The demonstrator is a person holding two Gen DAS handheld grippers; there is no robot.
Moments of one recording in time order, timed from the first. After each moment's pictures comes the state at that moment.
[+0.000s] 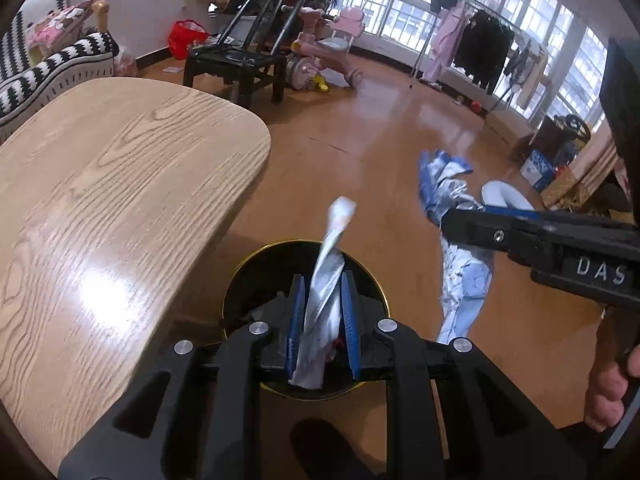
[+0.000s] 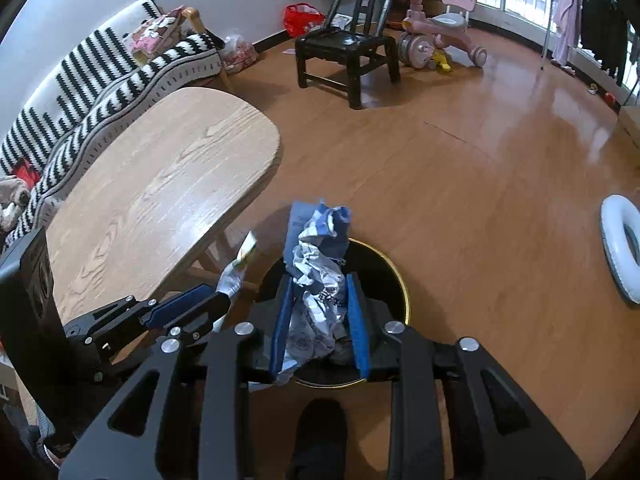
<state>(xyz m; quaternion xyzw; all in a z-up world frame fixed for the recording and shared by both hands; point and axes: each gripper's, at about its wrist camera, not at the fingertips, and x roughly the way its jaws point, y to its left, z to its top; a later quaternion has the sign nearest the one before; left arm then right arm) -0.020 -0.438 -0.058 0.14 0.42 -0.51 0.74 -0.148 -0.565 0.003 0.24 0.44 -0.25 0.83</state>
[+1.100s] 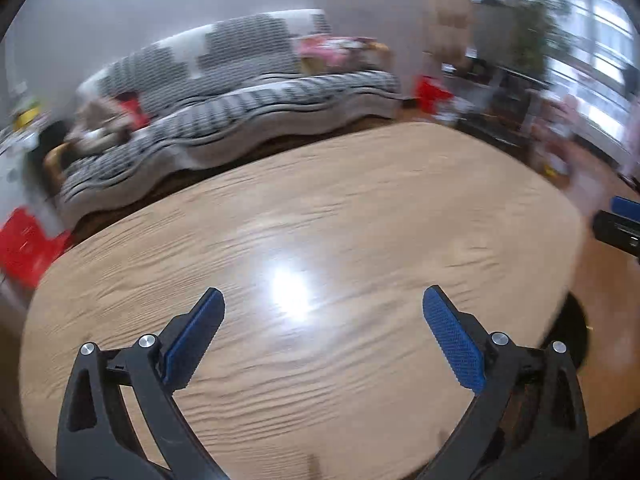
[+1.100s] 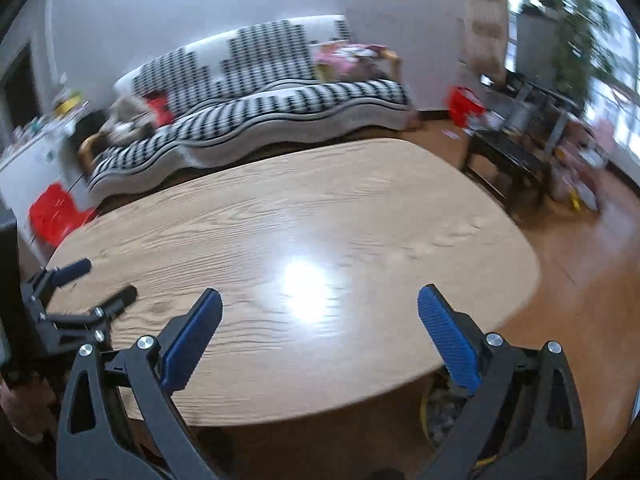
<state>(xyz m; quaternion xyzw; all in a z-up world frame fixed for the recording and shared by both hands) 0.057 -0.085 0.030 0.10 0.34 -0.12 0.93 -0.017 -0.322 0.070 0.07 0.34 -0.03 0.94</state>
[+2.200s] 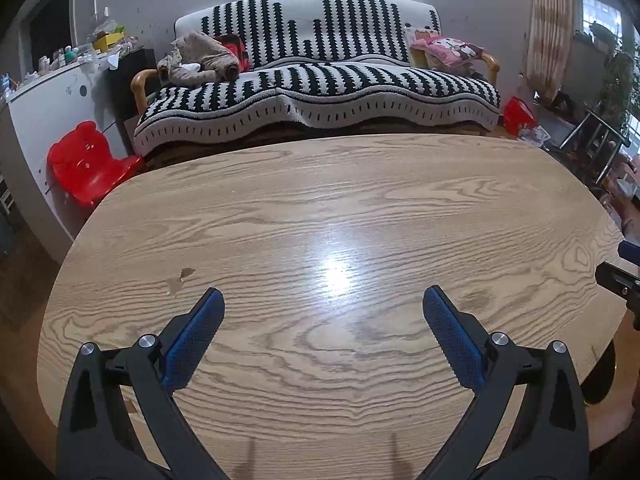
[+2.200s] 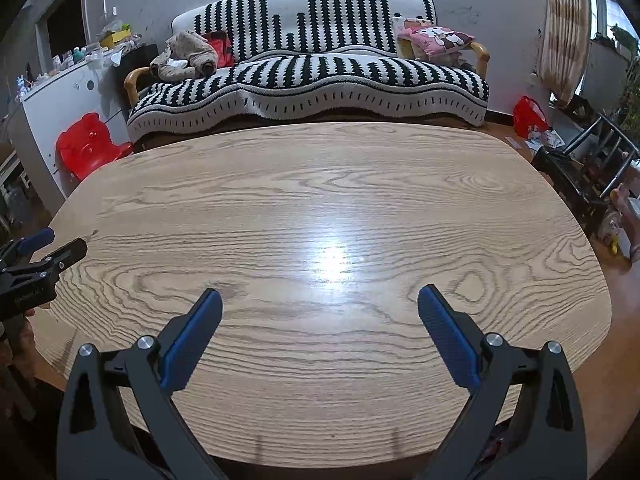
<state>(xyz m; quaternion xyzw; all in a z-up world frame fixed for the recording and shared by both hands) 0.076 0.060 0.023 0.02 0.37 -0.01 0.93 0.046 -0.208 0.032 0.00 0.39 0.05 0.92</state>
